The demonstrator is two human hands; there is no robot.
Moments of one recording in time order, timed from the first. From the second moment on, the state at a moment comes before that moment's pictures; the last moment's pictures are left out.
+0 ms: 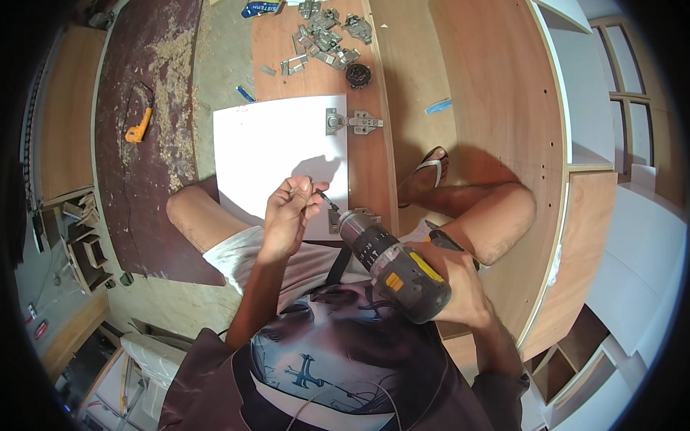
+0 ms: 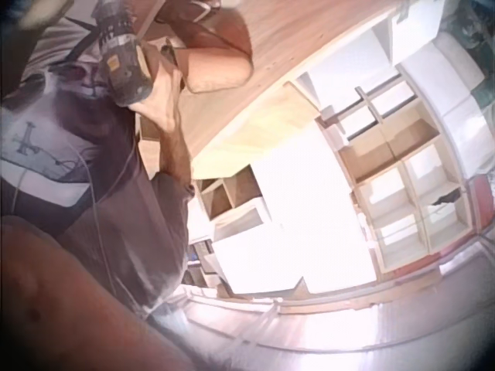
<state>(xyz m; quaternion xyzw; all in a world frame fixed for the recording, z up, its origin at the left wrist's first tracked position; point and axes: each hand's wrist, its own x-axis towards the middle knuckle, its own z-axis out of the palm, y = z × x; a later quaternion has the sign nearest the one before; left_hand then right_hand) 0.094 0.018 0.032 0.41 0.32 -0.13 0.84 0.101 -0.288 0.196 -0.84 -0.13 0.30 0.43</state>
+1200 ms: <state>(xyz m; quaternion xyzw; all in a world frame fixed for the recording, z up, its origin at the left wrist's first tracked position) 0.217 -0.047 -0.036 -0.17 0.37 -0.17 0.90 0.218 -0.228 0.188 -0.90 -0.06 0.31 0.29</state>
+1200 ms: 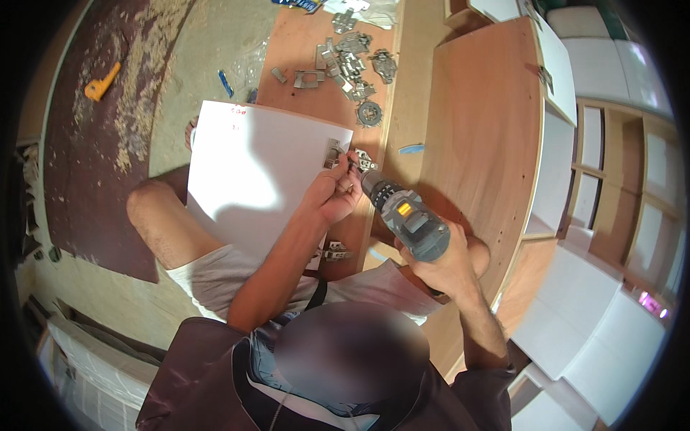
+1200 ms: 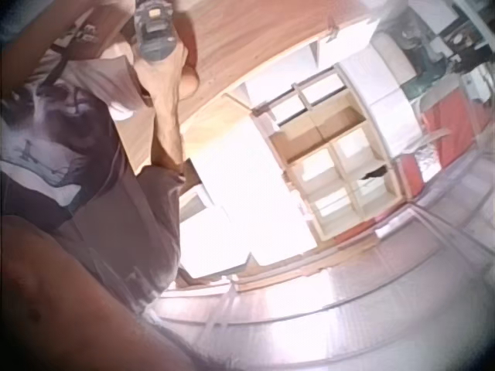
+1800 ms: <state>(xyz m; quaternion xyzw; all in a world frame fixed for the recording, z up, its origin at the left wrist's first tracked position) 0.235 -0.048 -0.047 -0.35 0.38 -0.12 0.85 0.322 -0.147 0.207 -0.90 -0.11 0.42 0.04</state>
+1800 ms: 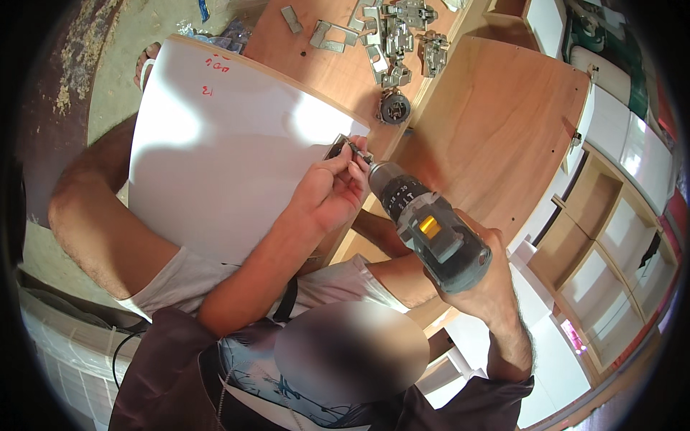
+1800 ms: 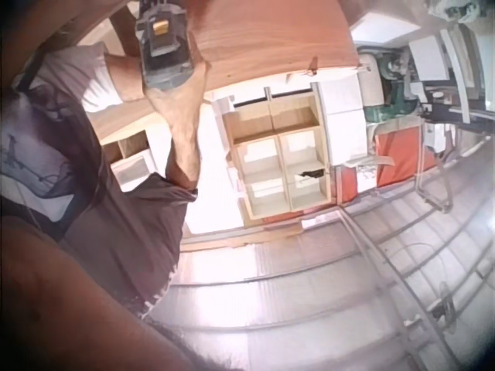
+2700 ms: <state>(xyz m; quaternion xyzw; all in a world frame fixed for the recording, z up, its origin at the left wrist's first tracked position) 0.240 -0.054 -0.035 -0.31 0.43 -0.08 0.84 0.325 -0.146 0.207 -0.91 -0.06 0.40 0.05</state>
